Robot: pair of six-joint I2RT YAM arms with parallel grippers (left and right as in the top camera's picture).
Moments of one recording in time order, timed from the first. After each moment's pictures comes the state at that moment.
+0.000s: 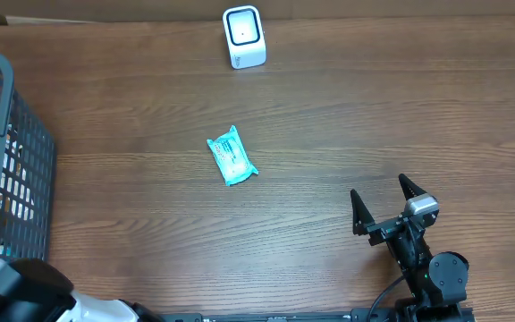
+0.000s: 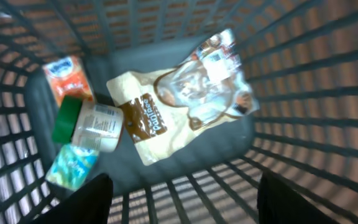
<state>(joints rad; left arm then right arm) 0.89 1.77 2.08 -1.38 -0.02 -0.57 0.13 0.01 0.02 -0.02 -0.20 0.07</state>
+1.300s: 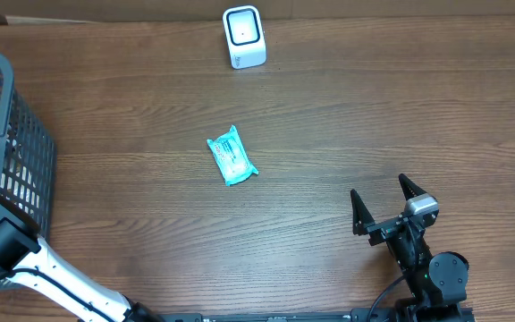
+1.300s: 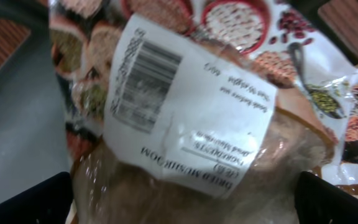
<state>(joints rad) 0.81 2.30 1.89 -0.83 -0.02 -0.04 0.13 0.01 0.02 -0.02 -0.20 0.07</state>
